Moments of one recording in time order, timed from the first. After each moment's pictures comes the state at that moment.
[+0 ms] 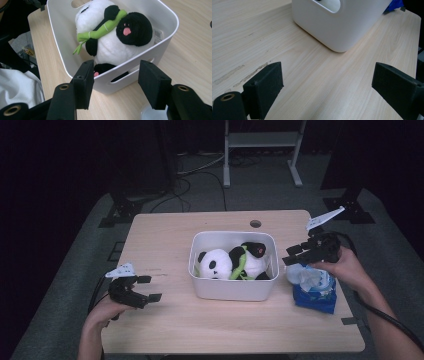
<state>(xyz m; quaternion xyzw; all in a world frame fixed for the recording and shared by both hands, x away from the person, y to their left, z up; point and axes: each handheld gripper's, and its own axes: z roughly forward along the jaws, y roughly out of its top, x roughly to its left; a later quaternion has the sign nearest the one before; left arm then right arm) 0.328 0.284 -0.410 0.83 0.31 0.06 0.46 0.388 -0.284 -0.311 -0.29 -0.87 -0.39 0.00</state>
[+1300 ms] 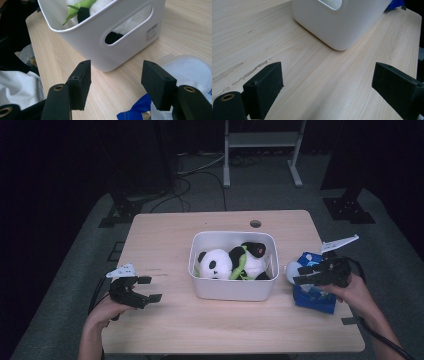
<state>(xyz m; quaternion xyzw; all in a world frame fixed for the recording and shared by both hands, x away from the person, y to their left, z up) 0.330 0.285 -0.413 0.83 0.31 0.05 0.46 0.356 -0.323 -0.374 -0.35 -0.84 -0.42 0.03</state>
